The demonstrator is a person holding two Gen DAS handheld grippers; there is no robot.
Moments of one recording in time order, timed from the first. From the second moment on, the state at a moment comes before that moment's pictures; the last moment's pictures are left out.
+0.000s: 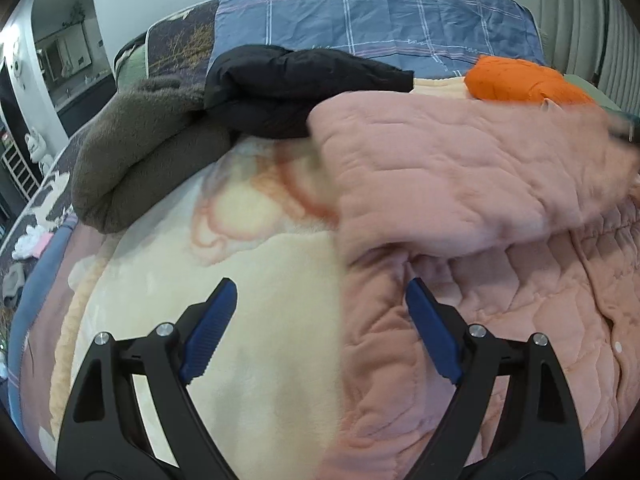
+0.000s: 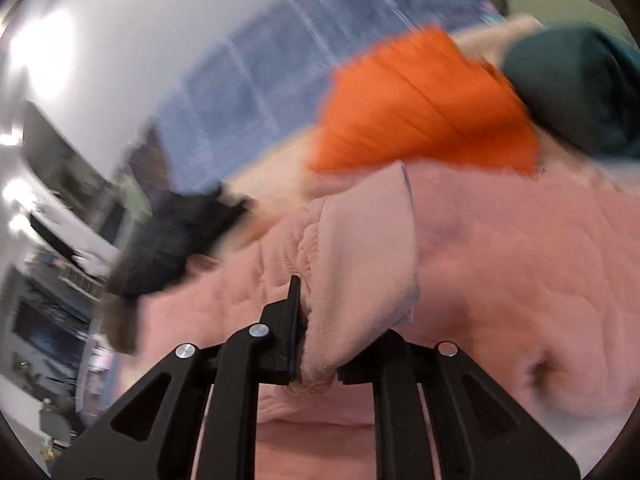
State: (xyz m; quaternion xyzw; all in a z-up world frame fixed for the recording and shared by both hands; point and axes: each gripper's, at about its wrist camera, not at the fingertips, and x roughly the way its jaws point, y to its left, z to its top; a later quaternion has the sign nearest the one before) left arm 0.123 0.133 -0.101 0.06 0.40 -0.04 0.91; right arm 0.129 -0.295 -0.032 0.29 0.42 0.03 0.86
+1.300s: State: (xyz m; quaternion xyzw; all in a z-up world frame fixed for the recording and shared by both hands) left arm 0.178 0.056 -0.119 0.09 0.38 -0.07 0.92; right arm 0.027 -0.365 -0.042 0.35 0.34 0.02 0.87
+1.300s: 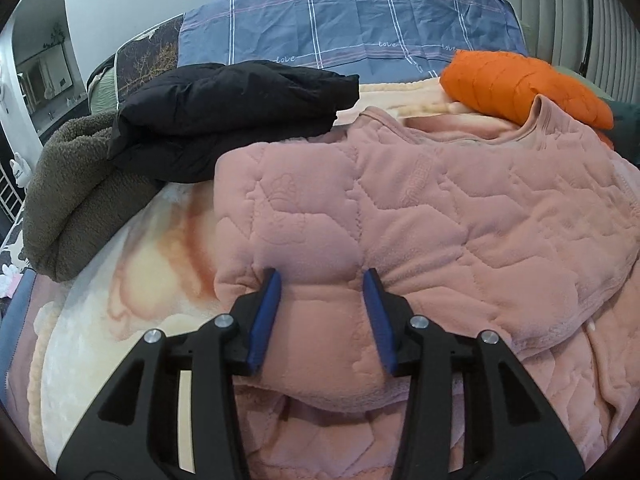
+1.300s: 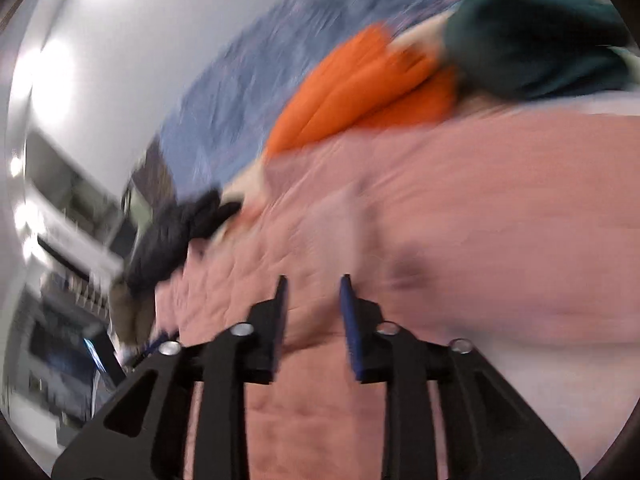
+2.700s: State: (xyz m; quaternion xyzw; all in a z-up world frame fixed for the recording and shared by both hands) left arm 0.175 0.072 -0.117 0.03 0.37 -0.10 0.92; right arm -0.003 -0.406 0.030 0.46 0.14 0.00 0.88
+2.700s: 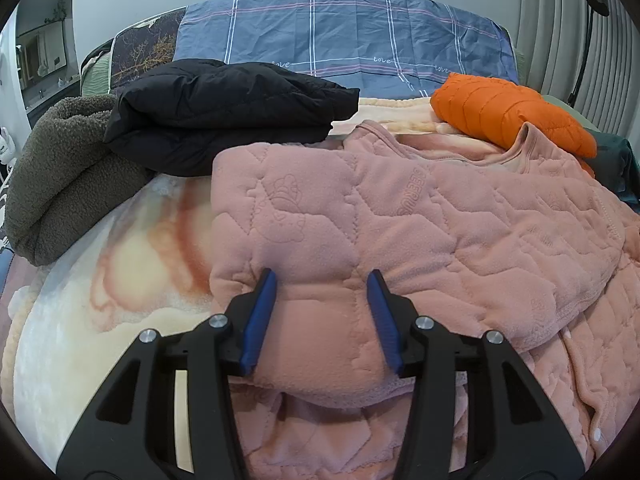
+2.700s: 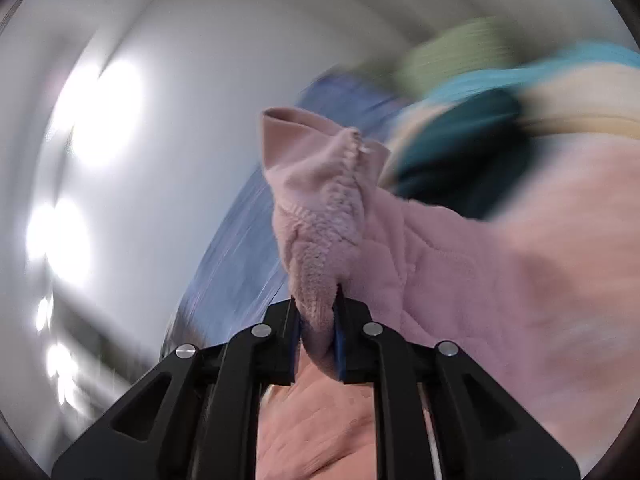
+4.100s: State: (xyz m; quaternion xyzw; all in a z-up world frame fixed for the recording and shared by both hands) left arm 0.177 0.098 -0.012 -0.09 0.32 -0.22 0.92; right arm 0.041 -0.277 -0.044 0.20 0.39 0.11 0.89
